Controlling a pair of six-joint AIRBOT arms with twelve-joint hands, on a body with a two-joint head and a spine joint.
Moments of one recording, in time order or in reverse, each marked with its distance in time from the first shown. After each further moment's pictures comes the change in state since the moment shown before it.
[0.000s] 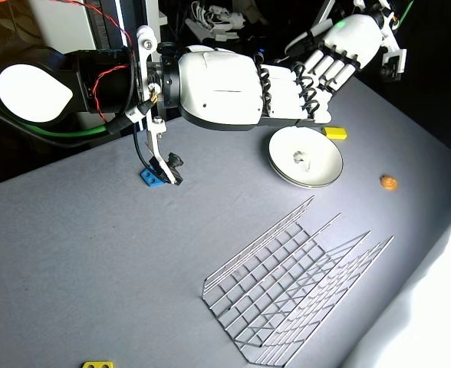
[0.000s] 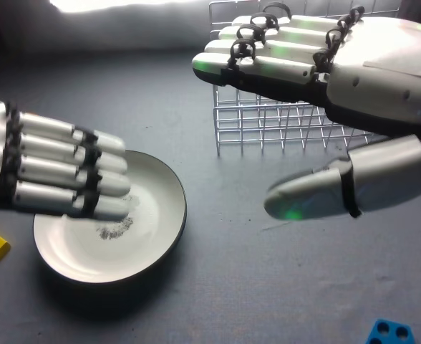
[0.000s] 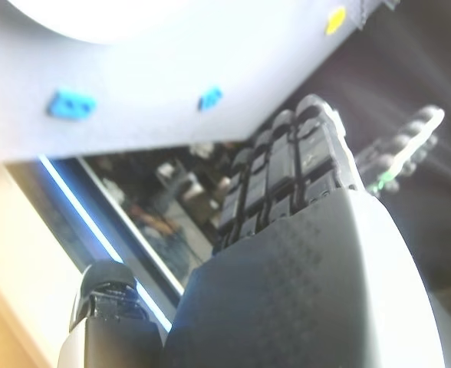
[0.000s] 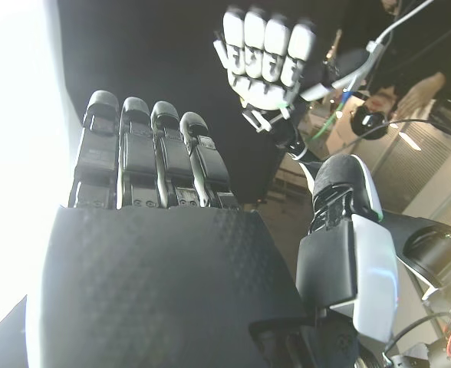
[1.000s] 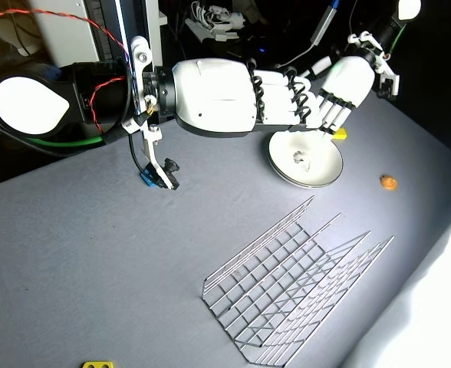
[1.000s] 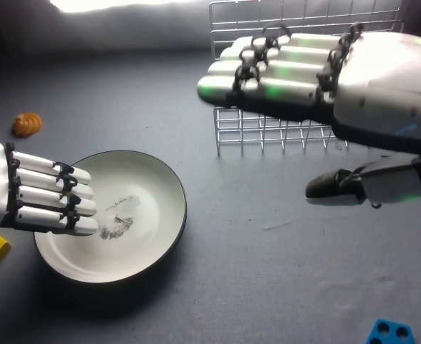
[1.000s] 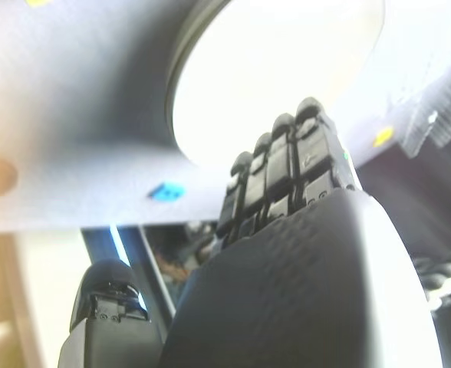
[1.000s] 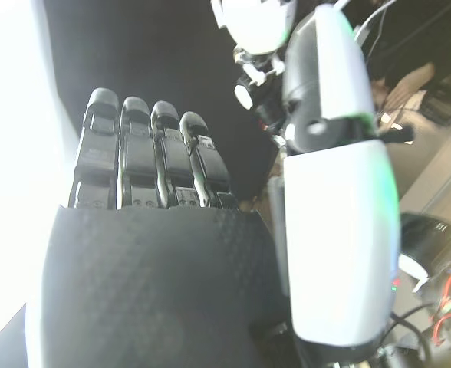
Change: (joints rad) left arm 0.254 -0.123 0.141 -0.088 0.185 0.058; right arm -0.032 -0.012 0.052 -0.177 0.064 0.135
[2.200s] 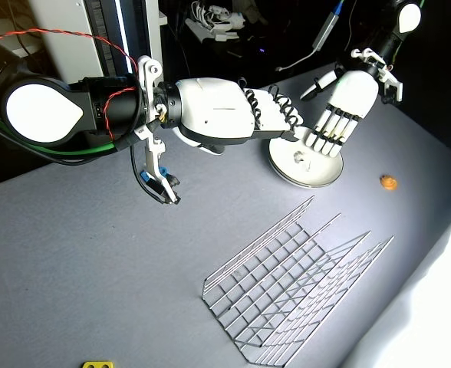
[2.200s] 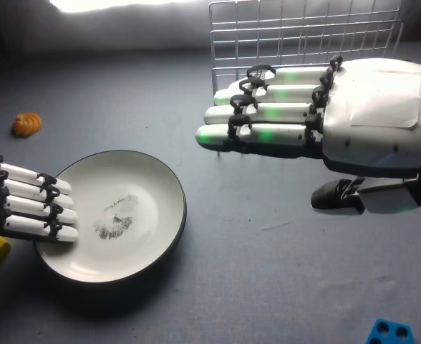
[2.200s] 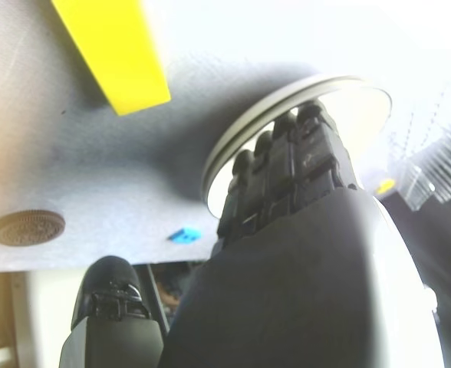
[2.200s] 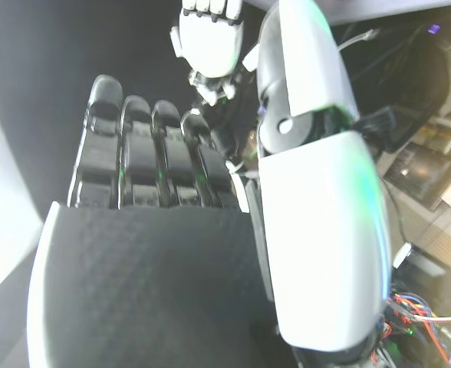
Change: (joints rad) left arm 0.086 -0.052 0.085 -0.021 0.031 0.027; right arm -0.011 -0.042 0.039 -0.097 -0.033 -0.071
